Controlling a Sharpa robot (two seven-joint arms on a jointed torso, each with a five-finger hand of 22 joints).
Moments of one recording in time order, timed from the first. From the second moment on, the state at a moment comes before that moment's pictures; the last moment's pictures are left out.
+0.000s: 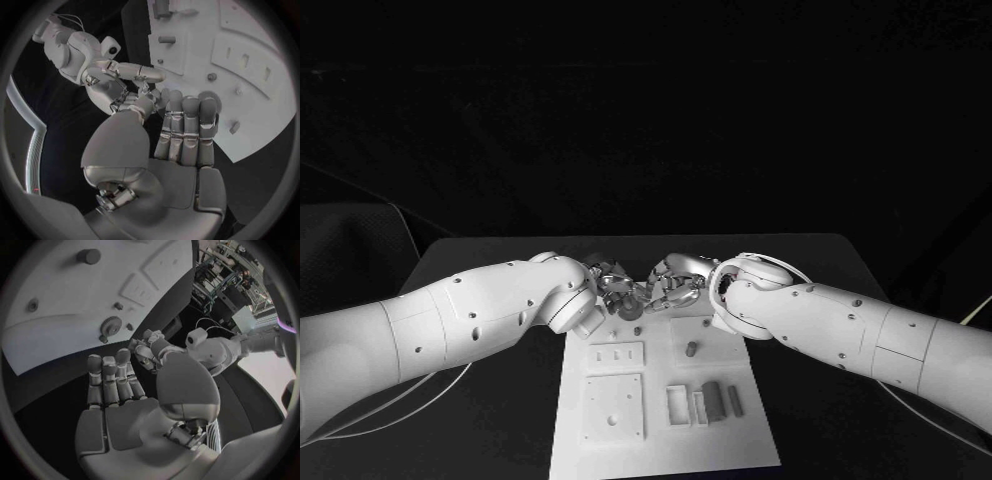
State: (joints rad) left arm 1.35 -0.53 -0.17 1.24 -0.59 -0.26 -0.36; left_hand 1.22 -0.07 0.42 -0.12 0.18 1.18 0.14 0.34 0.32 1.33 0.06 0.62 0.48 1.32 0.00 0.65 1.10 0.11 0.93 -0.02 1.36 0.43; right arm 1.20 -0.48 -0.01 1.16 -1.28 -0.11 -0.03; right_hand 1.12 -0.16 0.38 -0.11 0.19 0.77 0.17 0.32 0.41 0.93 0.09 1.20 0.75 0.91 0.02 1.43 1.00 0.17 0.61 0.04 1.66 0.55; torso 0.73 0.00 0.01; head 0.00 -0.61
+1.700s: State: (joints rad) left arm 1.33 -0.64 -0.24 1.39 -0.62 -0.33 -0.53; left_hand 1.23 -0.08 0.44 -0.11 0.22 1.20 0.15 0.34 0.29 1.36 0.08 0.64 0.49 1.37 -0.02 0.70 1.14 0.09 0.98 -0.04 1.41 0.45; right arm 1.21 -0.57 0.01 0.96 -1.16 -0.16 0.02; right_hand 1.14 -0.13 0.39 -0.12 0.19 0.77 0.17 0.32 0.41 0.91 0.09 1.20 0.74 0.90 0.02 1.42 1.00 0.16 0.60 0.04 1.66 0.55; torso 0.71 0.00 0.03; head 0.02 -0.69
